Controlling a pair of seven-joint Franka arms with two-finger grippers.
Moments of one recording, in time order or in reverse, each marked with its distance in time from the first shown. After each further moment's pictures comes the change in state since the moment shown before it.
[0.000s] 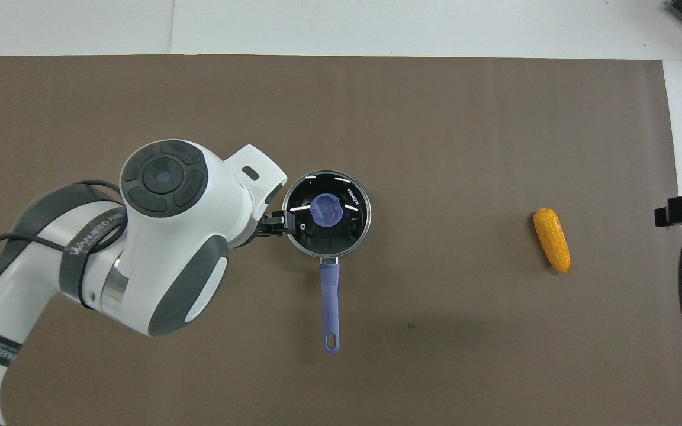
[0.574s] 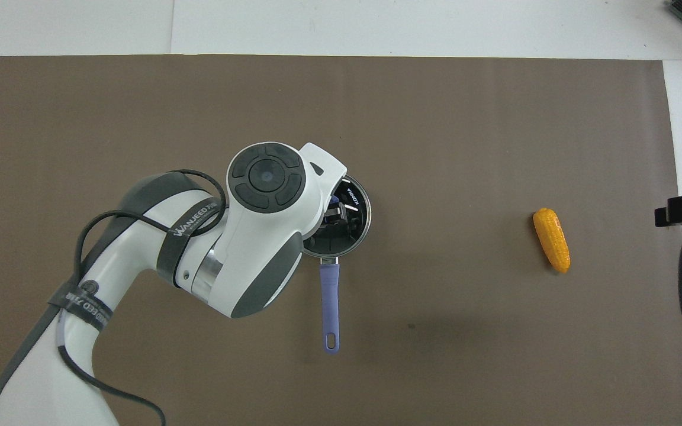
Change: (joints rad) left arm -0.097 0.175 -0.001 0.159 0.000 0.024 -0.187; right arm 0.000 0.000 0.000 0.000 0.000 0.000 0.000
